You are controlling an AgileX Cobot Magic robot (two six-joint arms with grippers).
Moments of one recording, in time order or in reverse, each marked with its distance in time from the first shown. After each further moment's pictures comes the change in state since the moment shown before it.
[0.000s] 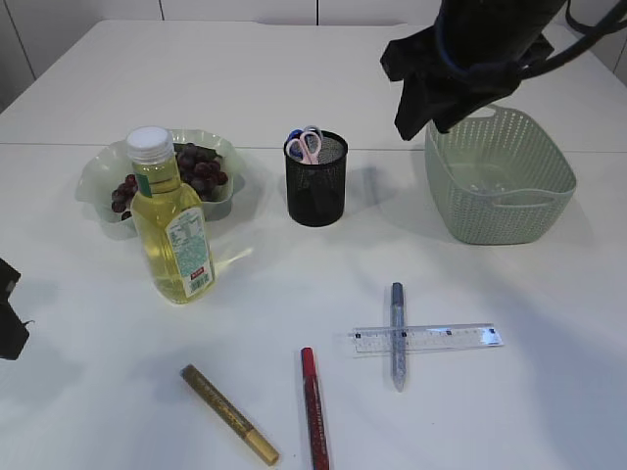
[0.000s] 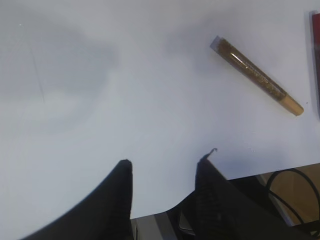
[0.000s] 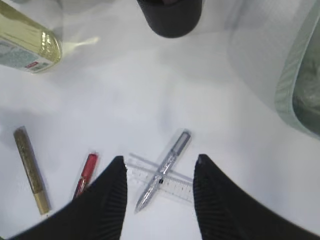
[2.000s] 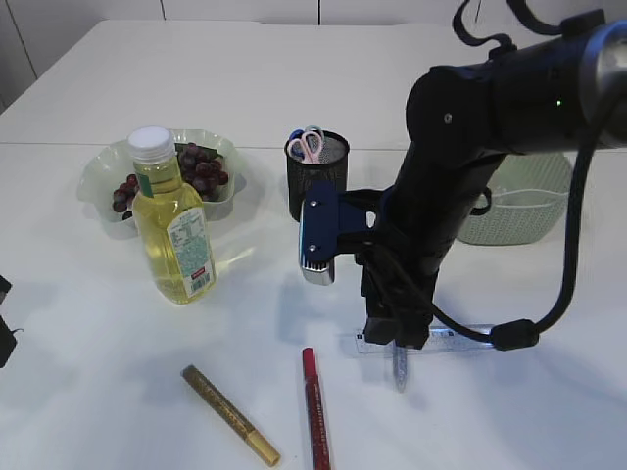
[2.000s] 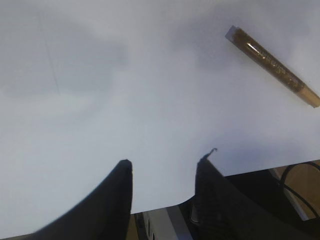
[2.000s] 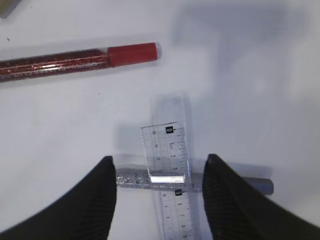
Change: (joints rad) left arm 0.000 -0.001 0.000 0.041 0.026 0.000; right arm 0.196 0.104 0.423 -0.021 -0.291 -0.976
